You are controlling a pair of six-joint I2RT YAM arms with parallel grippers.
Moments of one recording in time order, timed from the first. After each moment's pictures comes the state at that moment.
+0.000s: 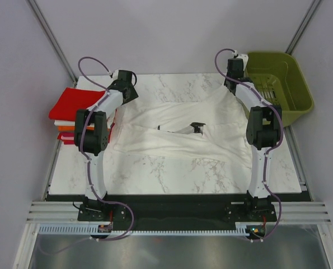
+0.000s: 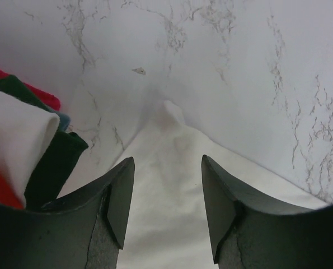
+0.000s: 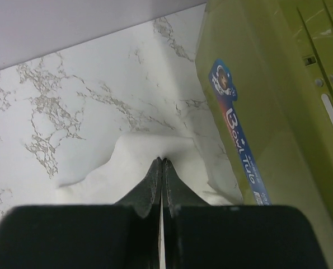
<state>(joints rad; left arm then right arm) -0.19 2.17 1.73 -0.37 -0.29 -0.56 0.09 2.28 1.94 -0.24 0.36 0.24</state>
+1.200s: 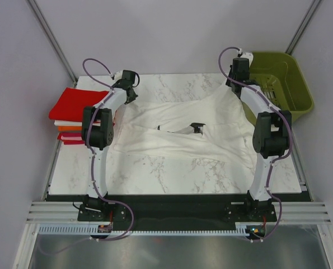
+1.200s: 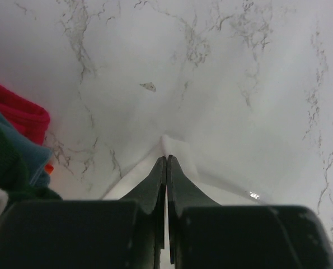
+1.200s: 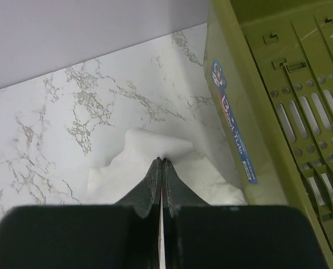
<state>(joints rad) -0.19 2.35 1.93 -0.46 -0.37 -0.64 0.09 2.09 1.74 -0.17 0.28 0.26</state>
